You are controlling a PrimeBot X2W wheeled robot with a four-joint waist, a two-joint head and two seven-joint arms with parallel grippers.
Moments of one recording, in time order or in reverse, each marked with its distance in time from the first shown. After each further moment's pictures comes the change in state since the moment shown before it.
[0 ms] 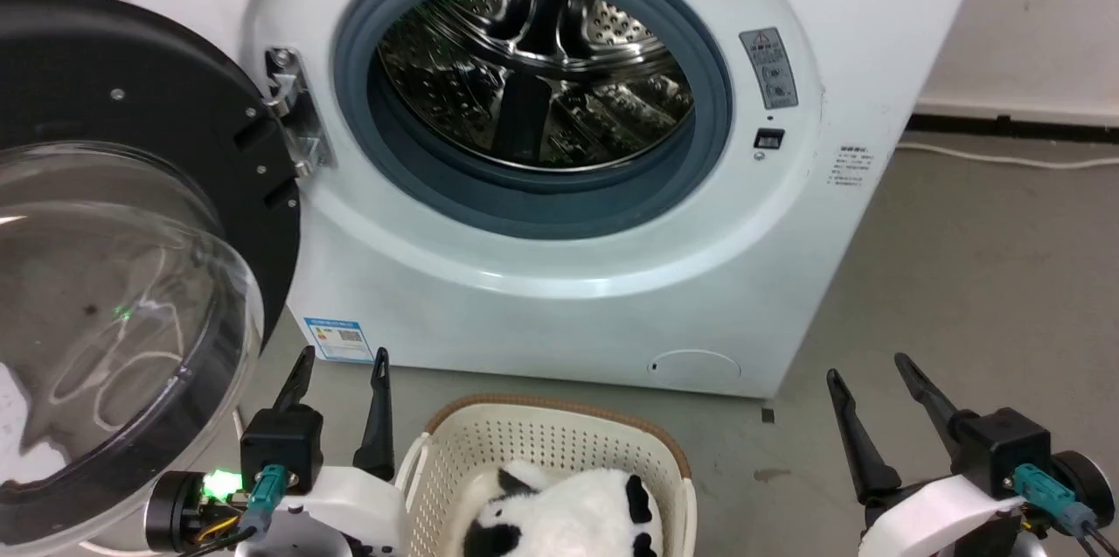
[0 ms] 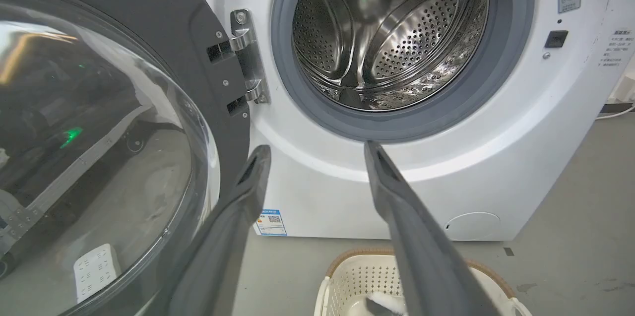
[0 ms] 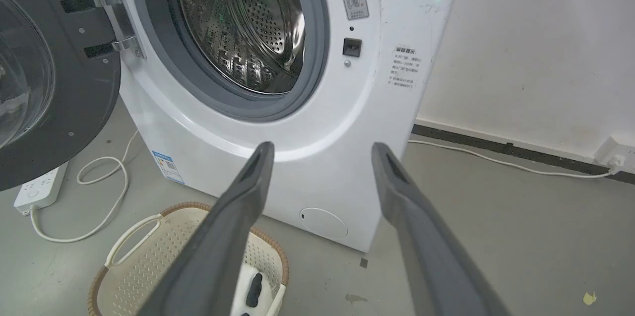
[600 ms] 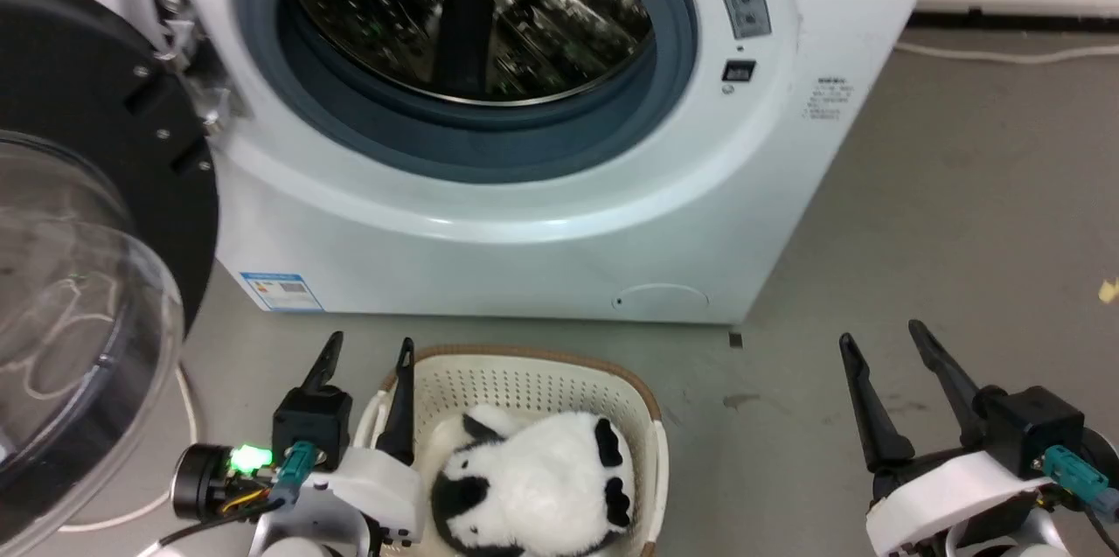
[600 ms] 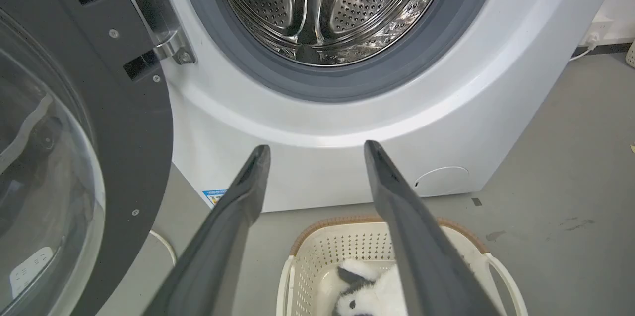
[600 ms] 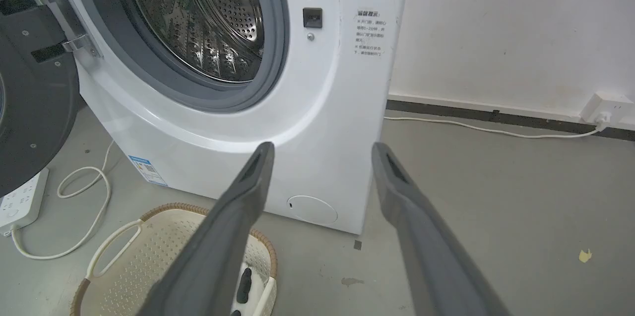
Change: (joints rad) left arm -0.070 0.014 -0.040 0.106 0.000 -0.013 -0.036; right arm -0.040 0.000 -0.016 -0.004 0.055 0.000 -0.035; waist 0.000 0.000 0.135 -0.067
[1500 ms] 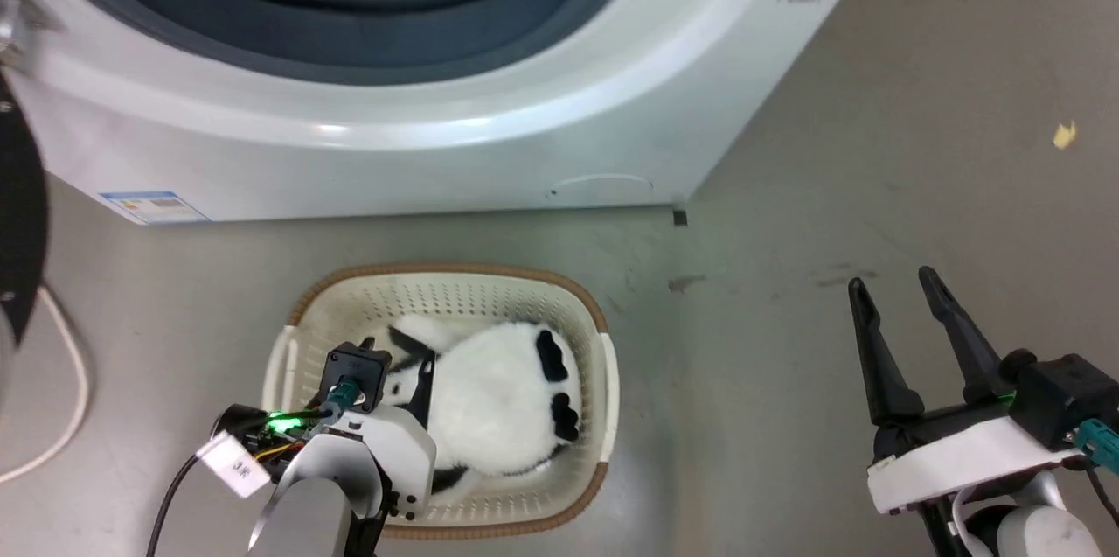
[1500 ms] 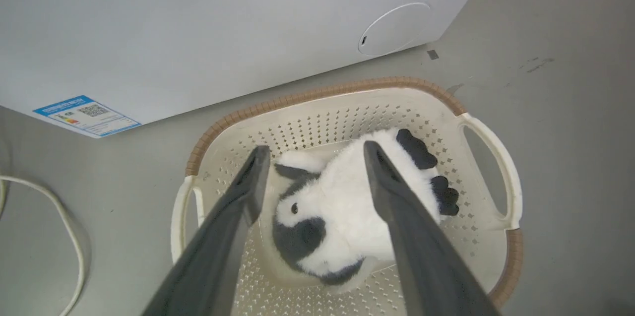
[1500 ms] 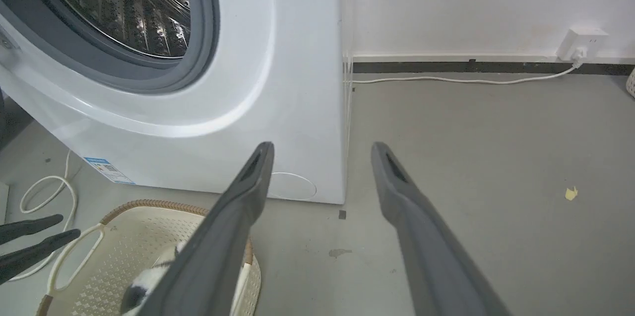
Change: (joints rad) left arm -0.246 0.055 -0.091 0.452 -0.024 -0.051 -0.006; right arm -0.069 0.000 0.009 -0.010 0.087 0.000 -0.057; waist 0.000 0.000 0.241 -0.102
